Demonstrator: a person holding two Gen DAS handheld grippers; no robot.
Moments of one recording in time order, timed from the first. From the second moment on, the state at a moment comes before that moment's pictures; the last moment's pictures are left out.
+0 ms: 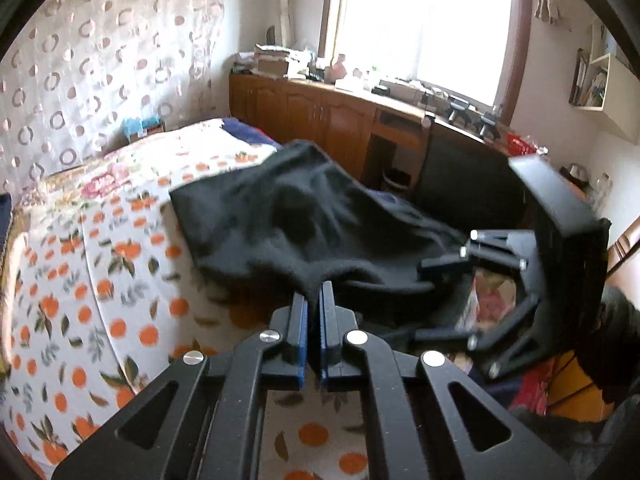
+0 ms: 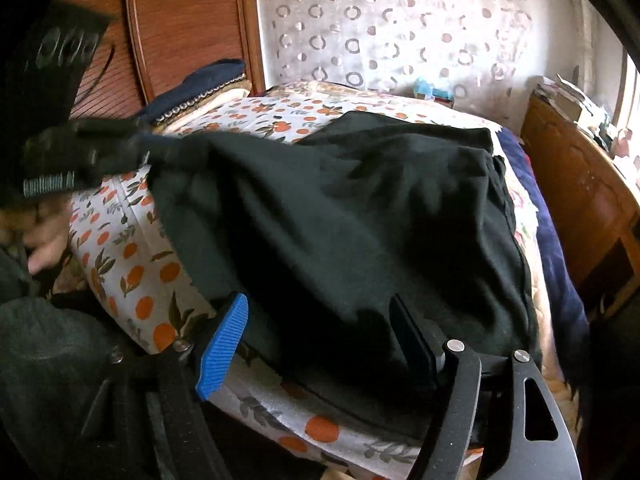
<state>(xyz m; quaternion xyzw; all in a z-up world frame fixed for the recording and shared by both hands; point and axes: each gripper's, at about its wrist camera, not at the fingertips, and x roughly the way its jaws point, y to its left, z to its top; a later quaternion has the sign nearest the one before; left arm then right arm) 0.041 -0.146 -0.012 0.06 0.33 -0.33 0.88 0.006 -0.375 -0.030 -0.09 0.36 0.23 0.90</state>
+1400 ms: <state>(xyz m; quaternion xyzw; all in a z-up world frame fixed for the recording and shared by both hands) 0.283 -0.112 -0.024 -0.01 0.39 -0.23 0.89 0.311 -0.432 0.046 -0.10 0.35 0.12 0.92</state>
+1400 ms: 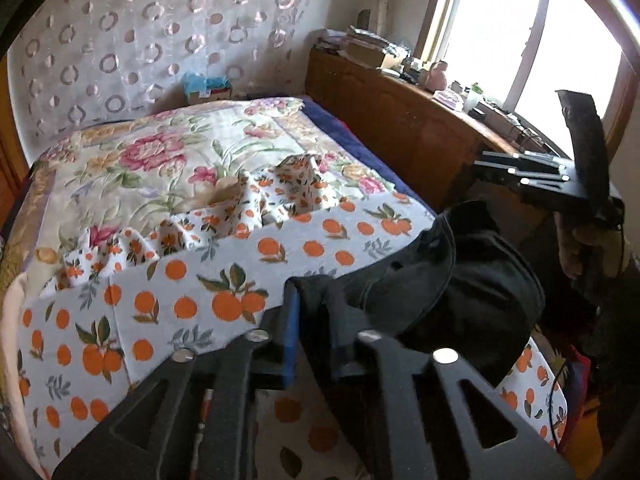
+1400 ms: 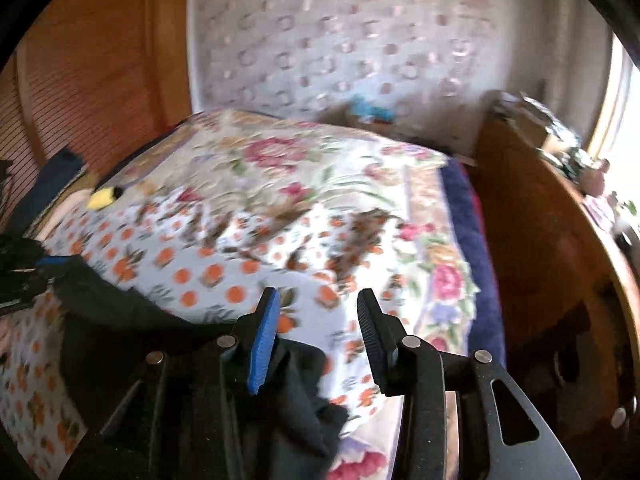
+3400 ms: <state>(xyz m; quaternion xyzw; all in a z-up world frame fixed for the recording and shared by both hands) 0.166 0.076 0.081 -0.10 0.23 -0.11 0.96 0.302 -0.246 0.103 -0.13 0.25 0.36 0.89</state>
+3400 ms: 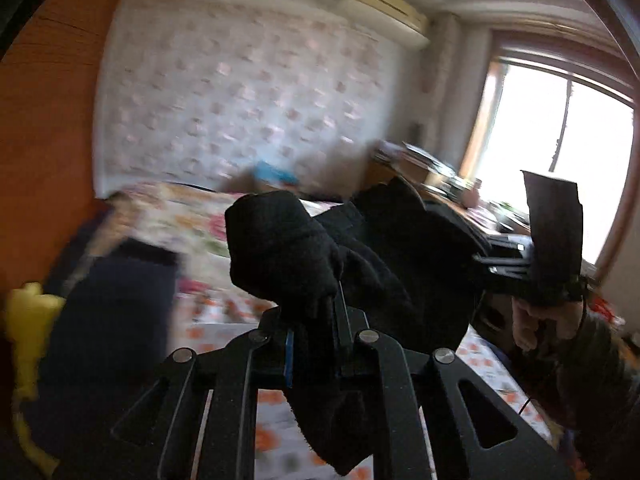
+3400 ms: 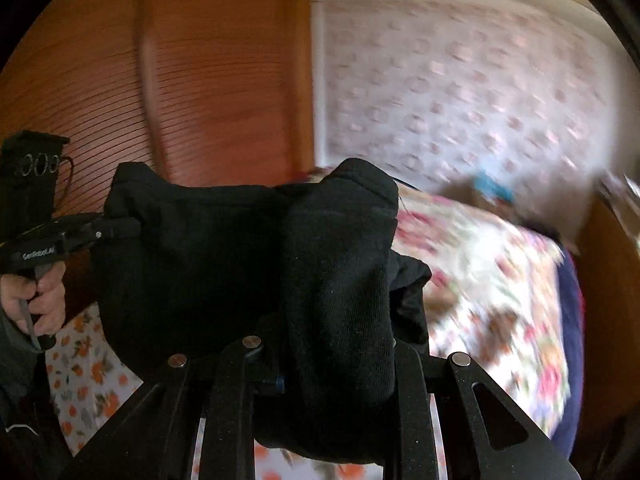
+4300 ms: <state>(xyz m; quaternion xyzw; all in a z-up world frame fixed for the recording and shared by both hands) 0.099 0.185 0.001 -0.10 0.26 0.12 0.95 0.396 0.024 0.074 -0.16 0.25 0.43 0.85</state>
